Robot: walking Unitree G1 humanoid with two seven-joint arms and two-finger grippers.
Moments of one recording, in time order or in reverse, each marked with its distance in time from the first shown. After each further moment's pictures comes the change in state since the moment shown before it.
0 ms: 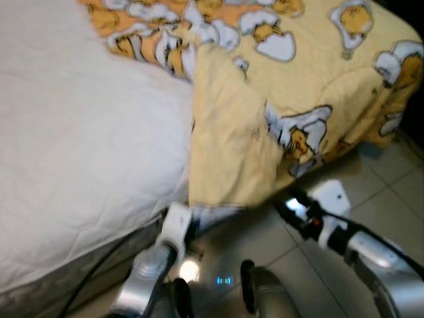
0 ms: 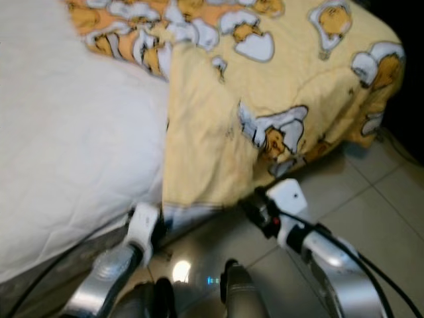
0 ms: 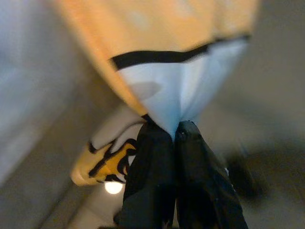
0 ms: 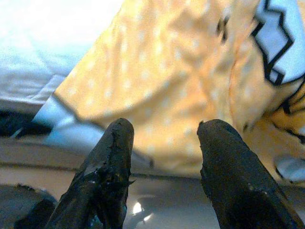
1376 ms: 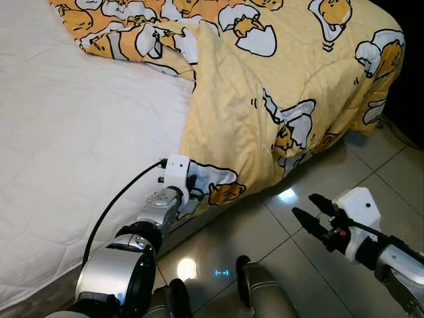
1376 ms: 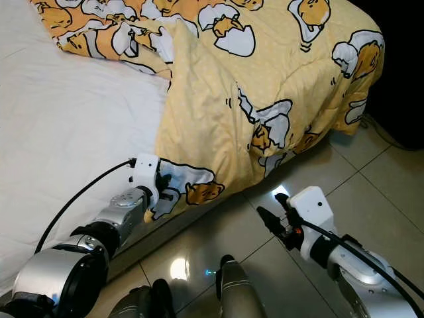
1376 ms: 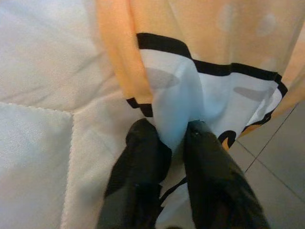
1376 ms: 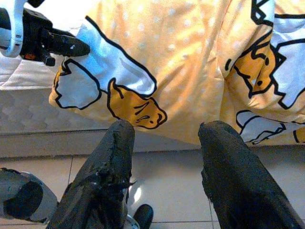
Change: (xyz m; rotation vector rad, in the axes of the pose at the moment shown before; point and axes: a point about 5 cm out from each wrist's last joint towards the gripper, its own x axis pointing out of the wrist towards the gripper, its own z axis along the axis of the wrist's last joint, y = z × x) left arm 0.062 0.066 0.089 -0.193 -0.064 0.286; right arm -0.042 -0.007 0.011 -0.016 0.056 -0.081
